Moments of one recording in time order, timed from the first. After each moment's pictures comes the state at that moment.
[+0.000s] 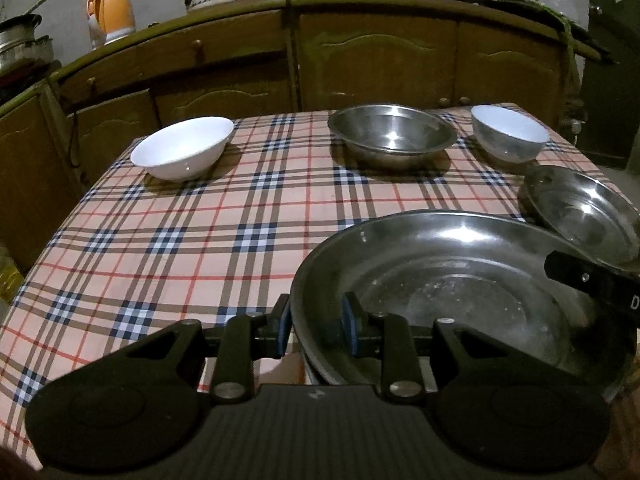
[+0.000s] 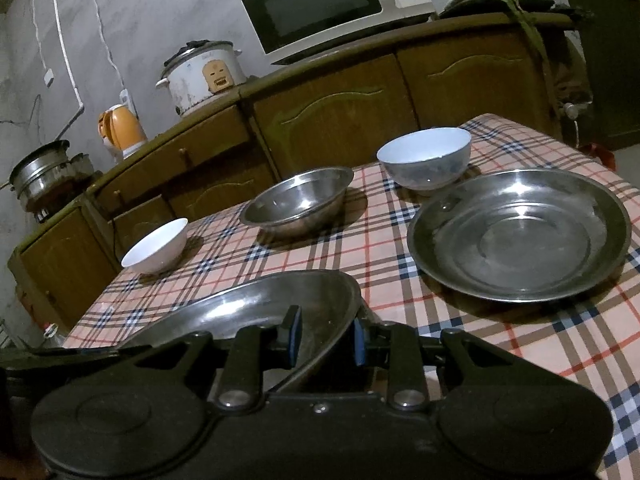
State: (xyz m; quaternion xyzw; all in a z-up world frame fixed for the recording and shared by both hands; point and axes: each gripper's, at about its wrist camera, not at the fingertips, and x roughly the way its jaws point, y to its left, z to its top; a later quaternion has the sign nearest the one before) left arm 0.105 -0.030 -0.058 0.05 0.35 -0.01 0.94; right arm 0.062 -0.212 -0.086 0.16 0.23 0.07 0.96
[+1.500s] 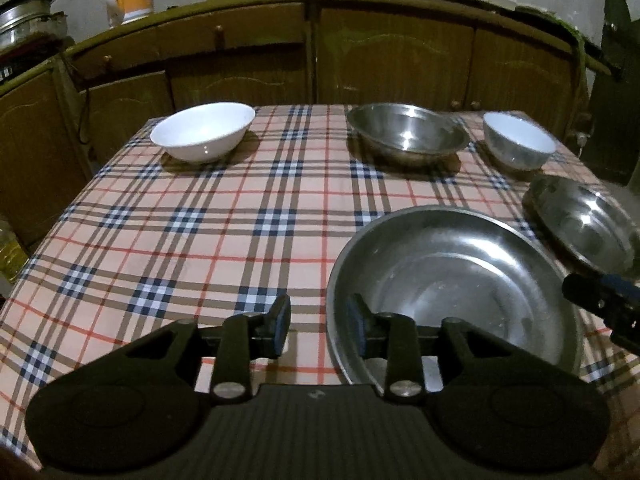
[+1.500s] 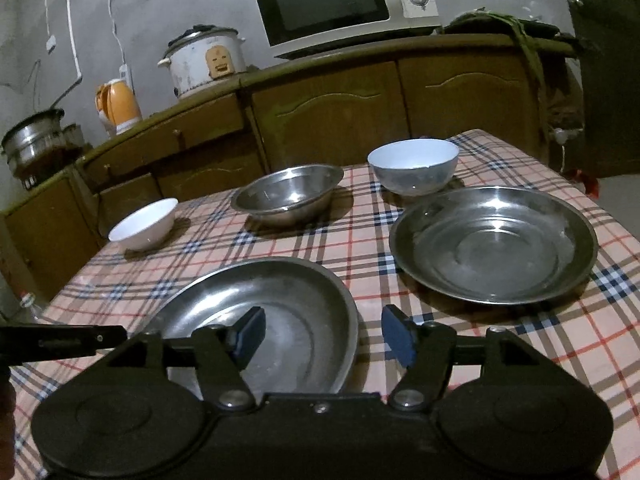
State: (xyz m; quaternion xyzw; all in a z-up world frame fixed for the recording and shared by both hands) left arm 0.091 -0.011 -0.045 0.02 0.36 -0.01 0.93; right arm 0.040 -0.208 -0.076 0.11 0.24 0.05 0.96
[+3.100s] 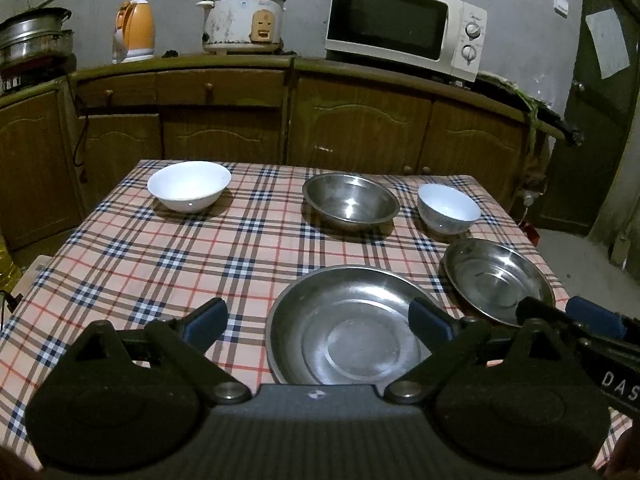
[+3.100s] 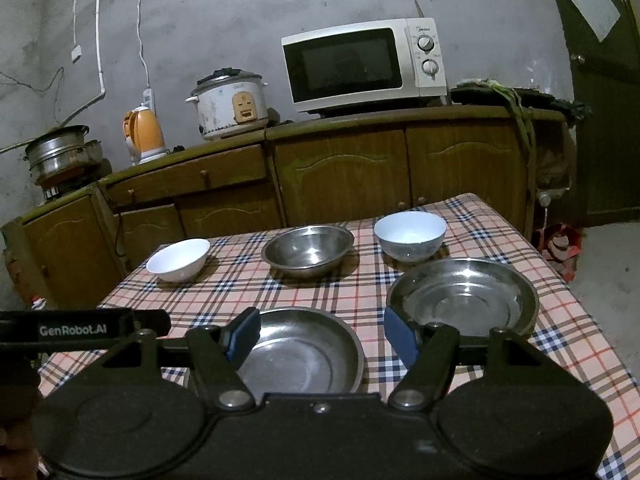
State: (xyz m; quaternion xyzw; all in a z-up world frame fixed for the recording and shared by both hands) left arm 0.026 -0.032 0.022 -0.04 0.30 -0.04 0.95; right arm -0.041 -0.196 0.010 0.07 0.19 0.04 0.98
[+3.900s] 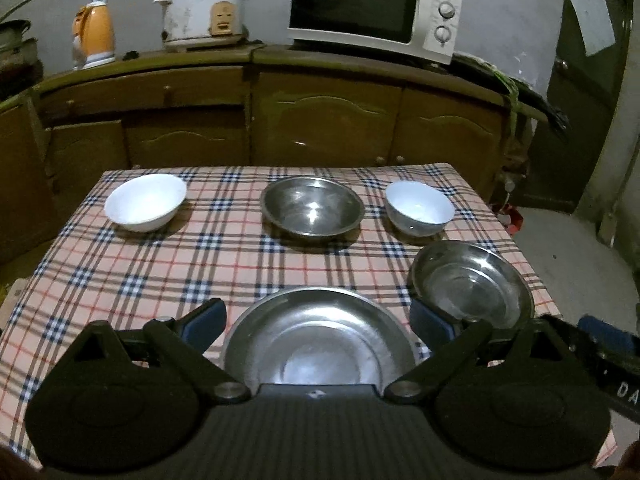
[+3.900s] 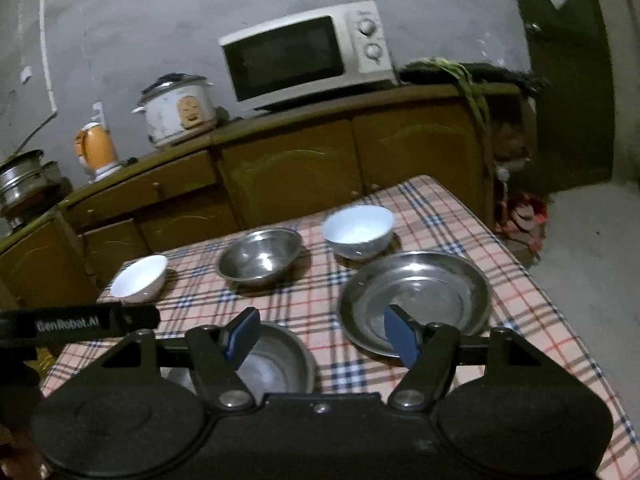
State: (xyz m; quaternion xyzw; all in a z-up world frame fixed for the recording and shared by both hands) left arm 0.069 -0.074 0.046 -0.01 0.33 -0.07 0.94; right arm -0.025 -0.246 0.034 0.12 0.23 -0.02 0.97
